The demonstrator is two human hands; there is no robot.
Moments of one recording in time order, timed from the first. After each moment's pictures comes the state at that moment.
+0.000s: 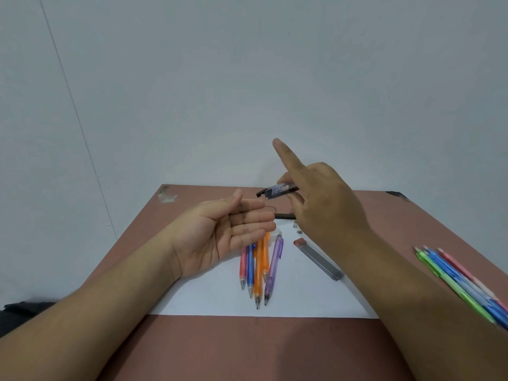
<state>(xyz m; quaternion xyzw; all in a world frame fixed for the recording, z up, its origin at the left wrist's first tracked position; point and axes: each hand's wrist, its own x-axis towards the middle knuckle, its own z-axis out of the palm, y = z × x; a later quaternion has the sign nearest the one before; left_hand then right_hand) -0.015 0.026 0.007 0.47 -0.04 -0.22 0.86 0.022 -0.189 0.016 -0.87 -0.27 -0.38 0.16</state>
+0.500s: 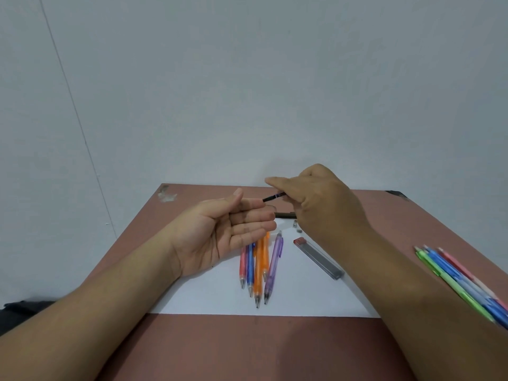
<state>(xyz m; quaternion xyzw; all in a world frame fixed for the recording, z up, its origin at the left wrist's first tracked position) -0.017 0.024 0.008 0.46 -0.03 -0.22 0.86 0.029 -0.194 0.008 -0.86 -0.30 -0.38 0.13</state>
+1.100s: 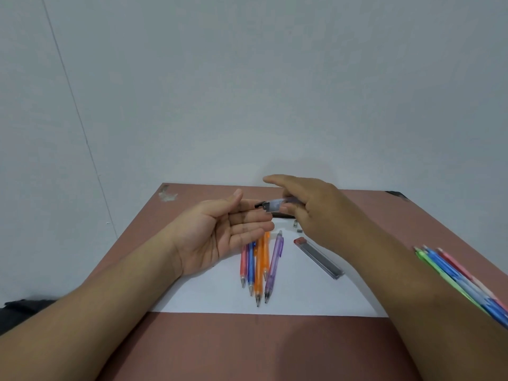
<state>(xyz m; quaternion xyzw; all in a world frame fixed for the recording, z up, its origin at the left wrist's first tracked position) -0.015 0.026 0.006 0.46 -0.01 -0.21 0.86 0.013 -0.193 0.027 -0.92 -0.29 -0.16 0.23</state>
